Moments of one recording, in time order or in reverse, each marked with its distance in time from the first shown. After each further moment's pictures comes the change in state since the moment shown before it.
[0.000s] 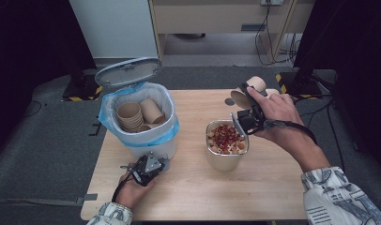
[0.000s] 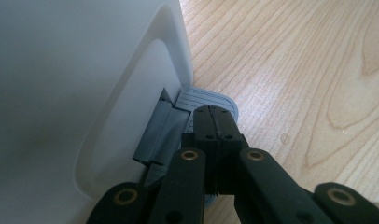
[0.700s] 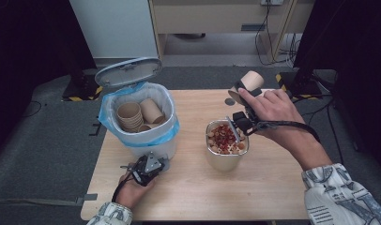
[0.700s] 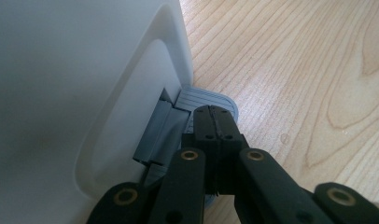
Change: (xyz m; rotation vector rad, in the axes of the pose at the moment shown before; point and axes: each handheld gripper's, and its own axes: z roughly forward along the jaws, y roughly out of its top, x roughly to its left) left arm 0.000 0.000 0.000 0.001 0.000 0.001; right arm -0.009 0.013 -0.002 0.049 -0.045 -0.272
